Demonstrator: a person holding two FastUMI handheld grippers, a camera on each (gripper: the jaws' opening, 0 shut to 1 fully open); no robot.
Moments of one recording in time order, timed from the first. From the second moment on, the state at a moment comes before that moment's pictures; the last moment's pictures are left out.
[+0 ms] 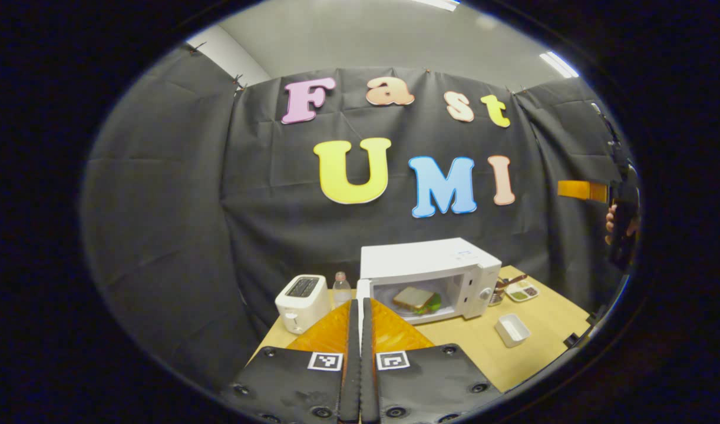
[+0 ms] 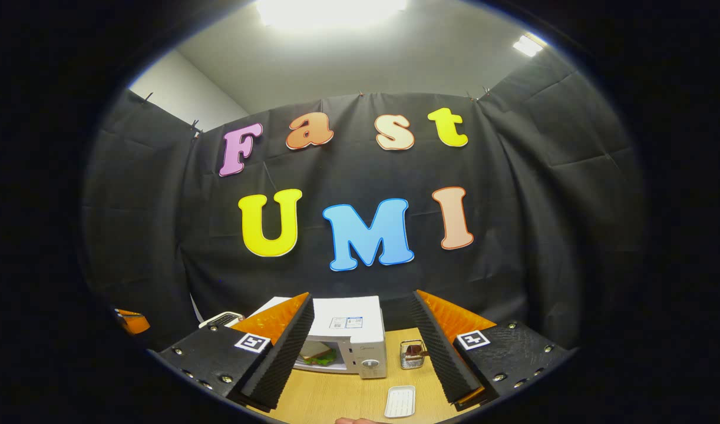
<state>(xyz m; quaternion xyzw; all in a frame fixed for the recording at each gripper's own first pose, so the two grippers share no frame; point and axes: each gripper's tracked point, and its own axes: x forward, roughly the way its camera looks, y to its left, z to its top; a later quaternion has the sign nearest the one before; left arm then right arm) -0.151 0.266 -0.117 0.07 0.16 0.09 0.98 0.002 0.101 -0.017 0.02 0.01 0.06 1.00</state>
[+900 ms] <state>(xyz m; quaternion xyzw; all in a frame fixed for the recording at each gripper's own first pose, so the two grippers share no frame) -0.209 0.300 -0.250 0.04 0.30 0.10 0.95 0.013 0.103 -0.019 0.02 0.02 0.07 1.00</state>
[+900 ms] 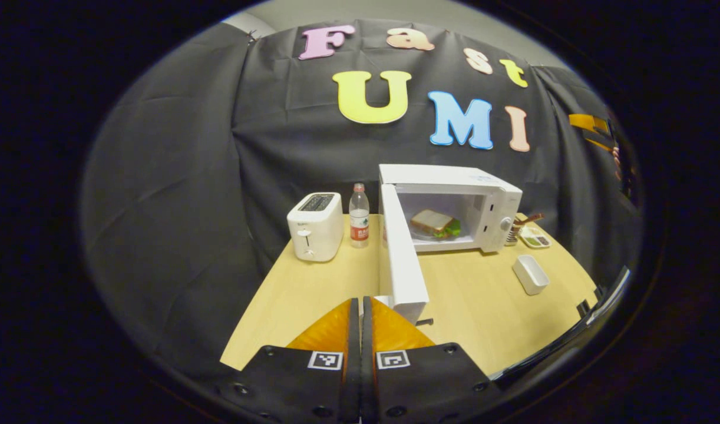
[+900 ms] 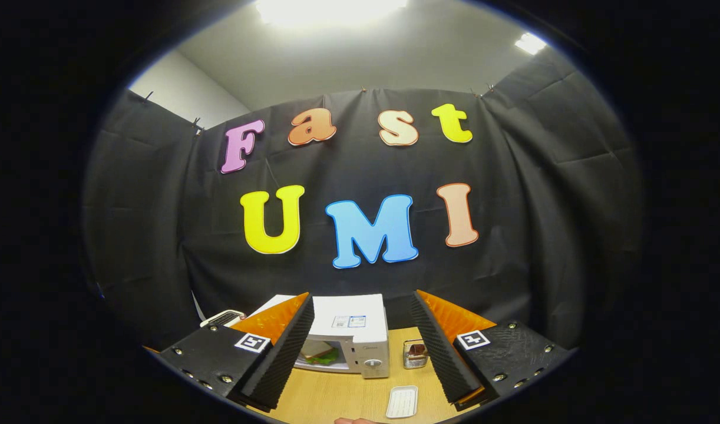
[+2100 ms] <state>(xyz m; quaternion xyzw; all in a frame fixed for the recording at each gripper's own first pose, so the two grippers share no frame) -0.159 0.154 -0.272 0.02 0.33 -0.03 0.94 0.025 0.047 -0.022 0.03 0.03 0.04 1.00</state>
